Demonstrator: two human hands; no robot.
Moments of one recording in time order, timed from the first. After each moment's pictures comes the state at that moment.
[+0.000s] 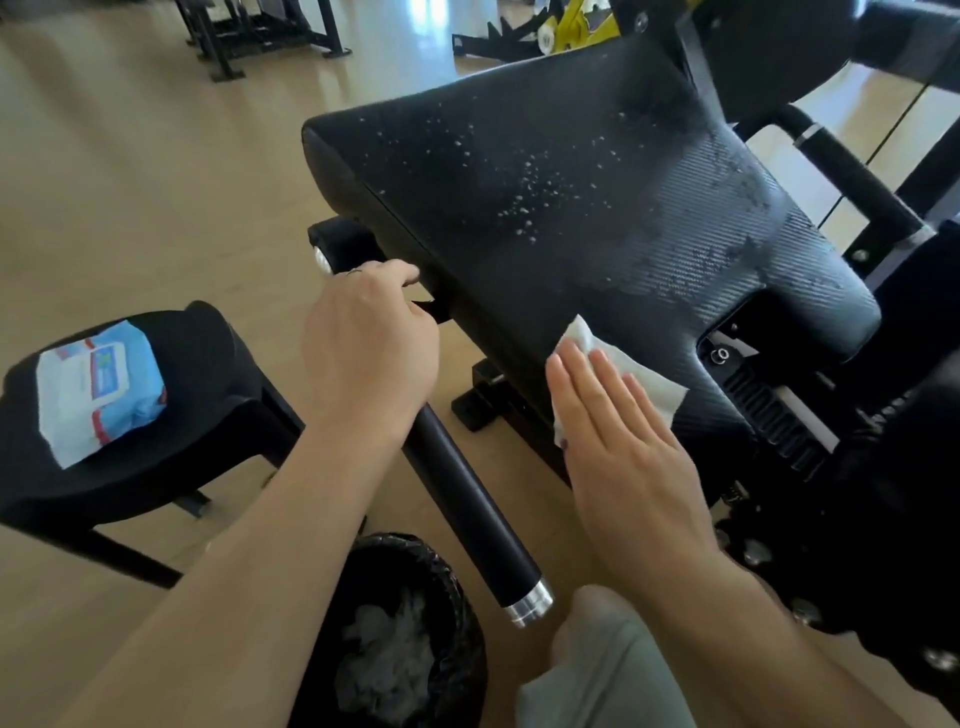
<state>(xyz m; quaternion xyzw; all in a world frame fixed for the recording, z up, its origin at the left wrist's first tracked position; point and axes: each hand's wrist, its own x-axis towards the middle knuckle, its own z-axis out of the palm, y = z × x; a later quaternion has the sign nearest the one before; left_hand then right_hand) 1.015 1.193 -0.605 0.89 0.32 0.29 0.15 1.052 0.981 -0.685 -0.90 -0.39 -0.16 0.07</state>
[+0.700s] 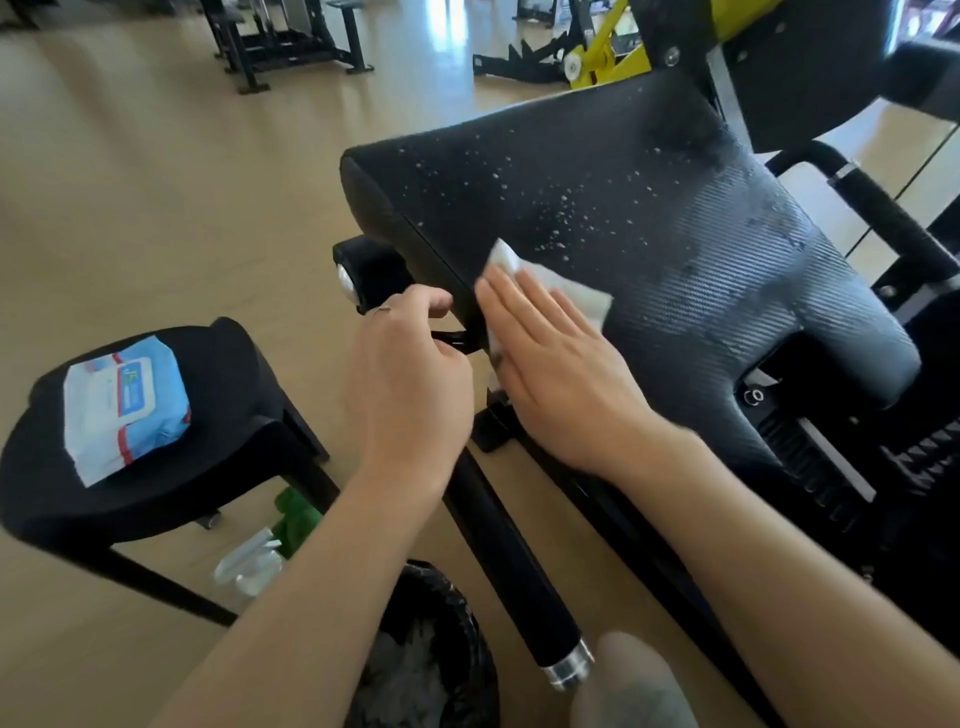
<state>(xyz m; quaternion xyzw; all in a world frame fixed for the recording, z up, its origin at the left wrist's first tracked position) 1.014 1.189 -0.604 0.86 0.33 0.33 0.22 1.107 1.077 -0.623 -0.85 -0.50 -0.07 0.13</state>
